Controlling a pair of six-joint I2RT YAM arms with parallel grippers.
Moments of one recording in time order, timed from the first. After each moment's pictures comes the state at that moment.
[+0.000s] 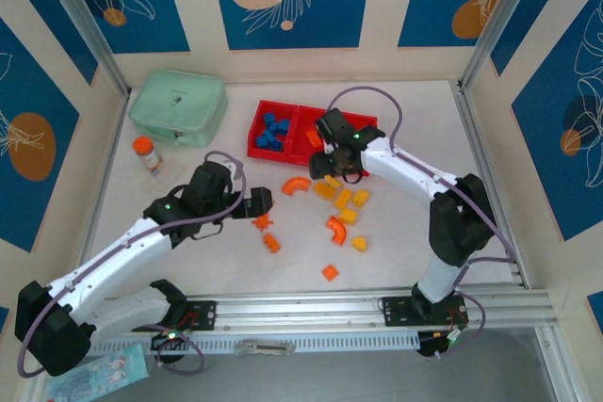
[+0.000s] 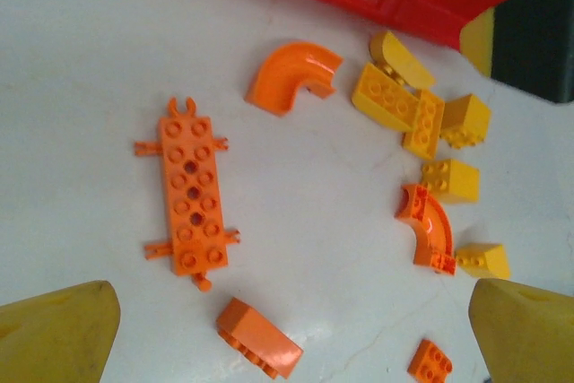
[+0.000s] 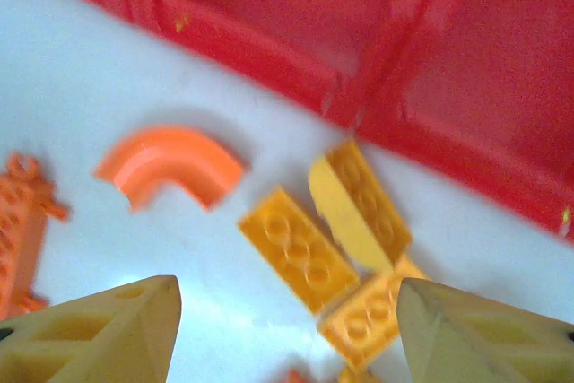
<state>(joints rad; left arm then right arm) -0.67 1.00 0.77 -0.55 0.08 -0.66 0.61 1.69 1.33 -0.81 0.06 0.37</state>
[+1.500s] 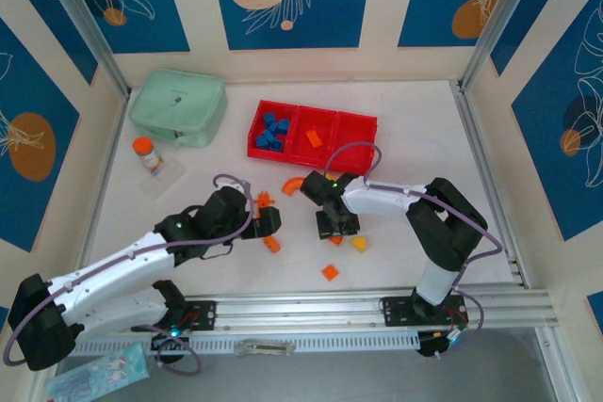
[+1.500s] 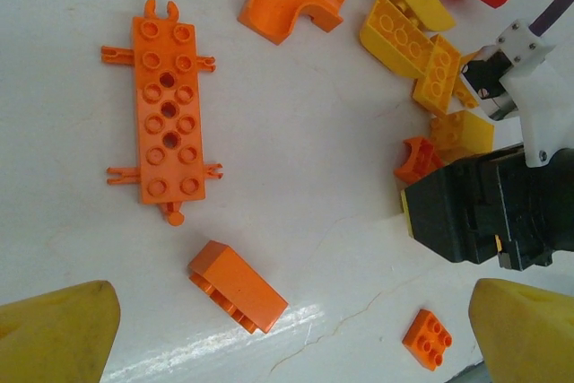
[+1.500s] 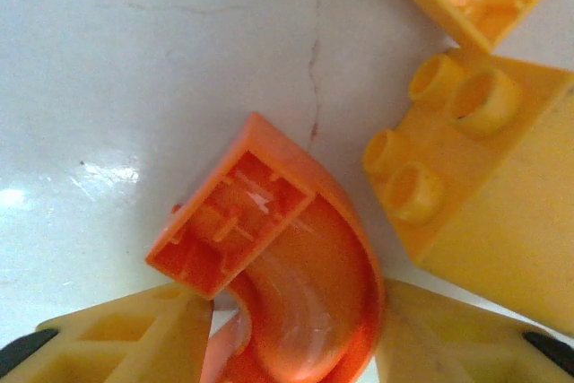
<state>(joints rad) -0.86 0.97 0.66 -0.49 -0.06 -0.86 0.82 1.72 1.01 -0.83 0.06 0.69</state>
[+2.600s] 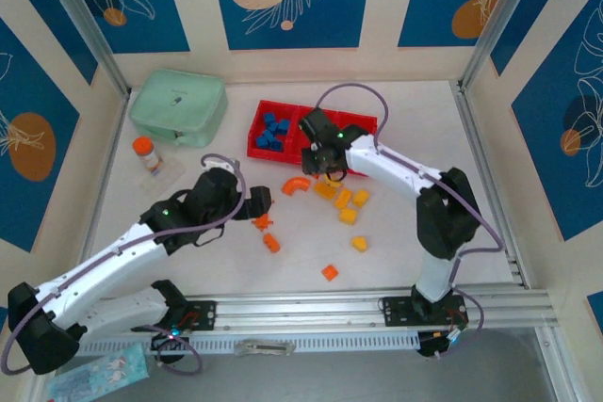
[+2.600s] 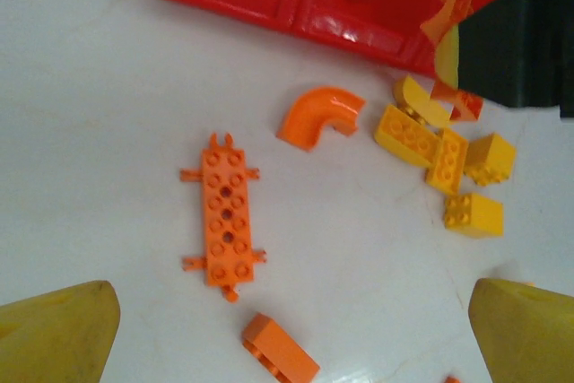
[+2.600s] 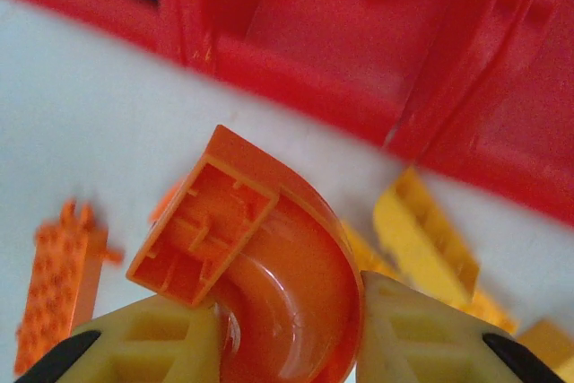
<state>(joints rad) -0.76 0.97 0.85 -0.63 -0.19 -0.71 0.65 1.82 1.49 -0.77 0.11 0.48</state>
